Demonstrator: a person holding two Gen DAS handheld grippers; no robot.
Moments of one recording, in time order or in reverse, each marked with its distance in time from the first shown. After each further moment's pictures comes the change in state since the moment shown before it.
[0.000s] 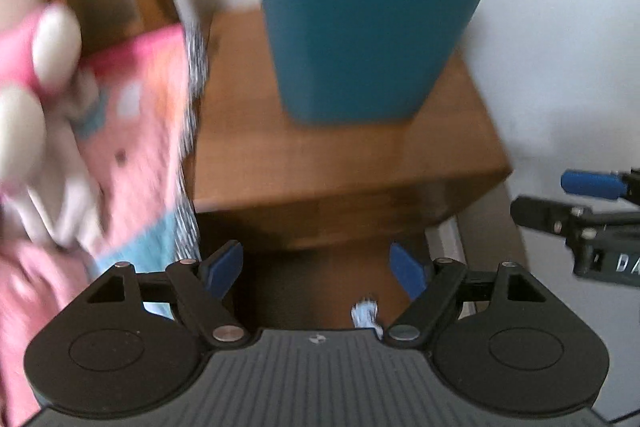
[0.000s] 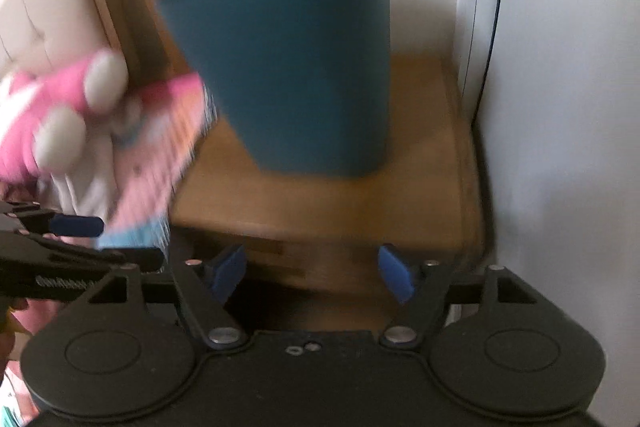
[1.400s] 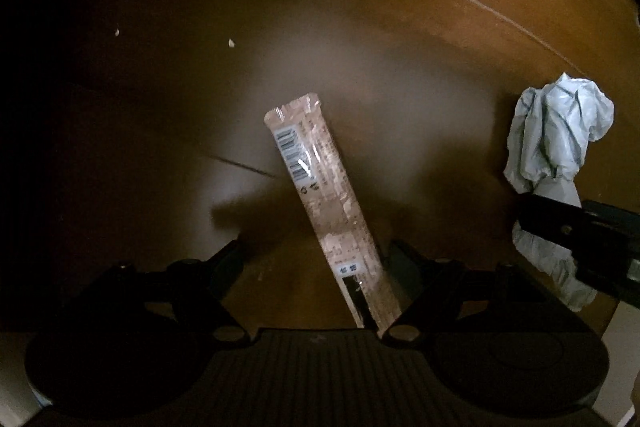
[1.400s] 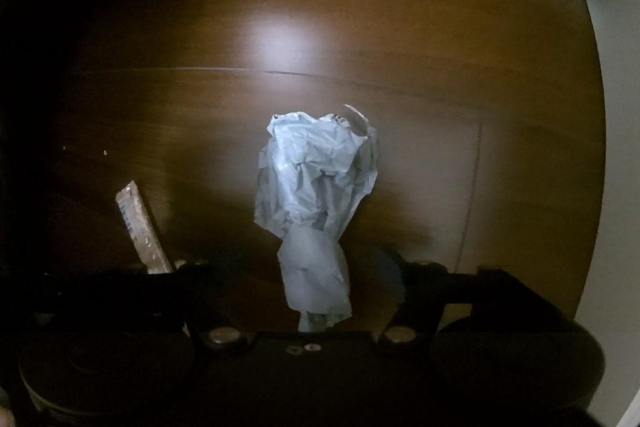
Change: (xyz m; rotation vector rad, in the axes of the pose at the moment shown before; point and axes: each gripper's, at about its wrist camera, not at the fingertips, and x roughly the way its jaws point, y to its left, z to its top) left arm 0.542 0.008 -0.359 -0.436 0.459 0.081; right arm 0.492 -0.074 -0.345 -0.025 0.514 -0.003
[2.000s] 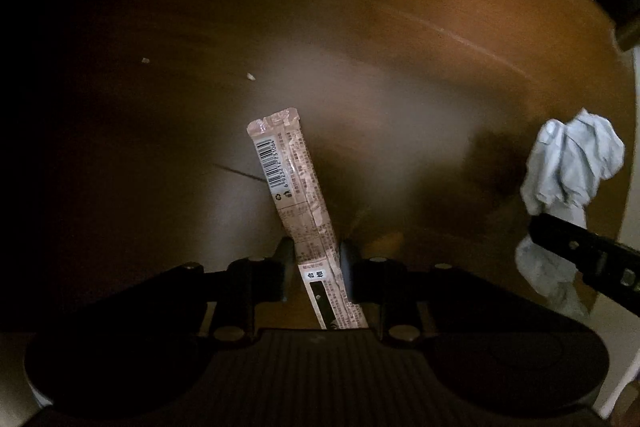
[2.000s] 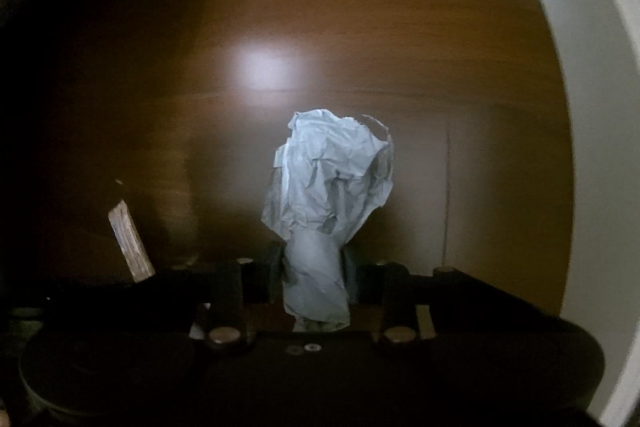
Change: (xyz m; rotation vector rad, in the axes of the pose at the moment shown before) left arm -0.047 0.034 -0.006 0.012 -0.024 -0.026; right arm -0.039 -0.004 -0.021 0.142 -0.066 0.013
